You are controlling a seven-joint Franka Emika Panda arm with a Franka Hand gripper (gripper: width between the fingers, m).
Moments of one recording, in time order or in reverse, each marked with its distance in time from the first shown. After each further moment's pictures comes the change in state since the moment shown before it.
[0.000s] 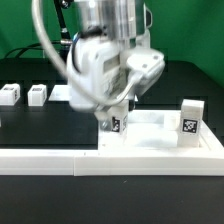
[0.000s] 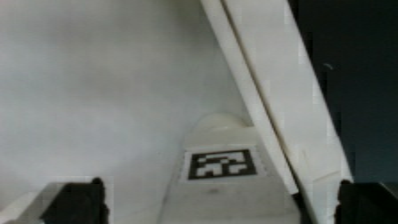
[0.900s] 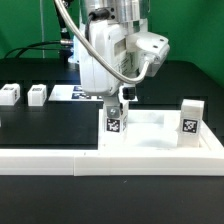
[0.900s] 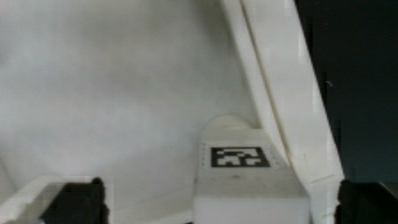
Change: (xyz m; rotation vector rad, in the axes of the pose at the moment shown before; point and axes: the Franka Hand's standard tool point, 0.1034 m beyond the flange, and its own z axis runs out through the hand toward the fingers) arm 0.000 0.005 0.002 -0.013 0.001 -0.024
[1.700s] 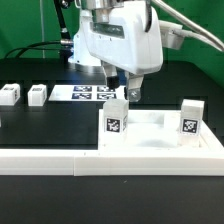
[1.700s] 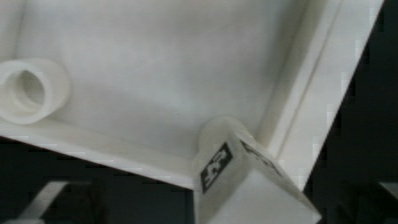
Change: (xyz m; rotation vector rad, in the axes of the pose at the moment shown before) arm 0.003 0.013 -0.017 0.008 -0.006 -0.695
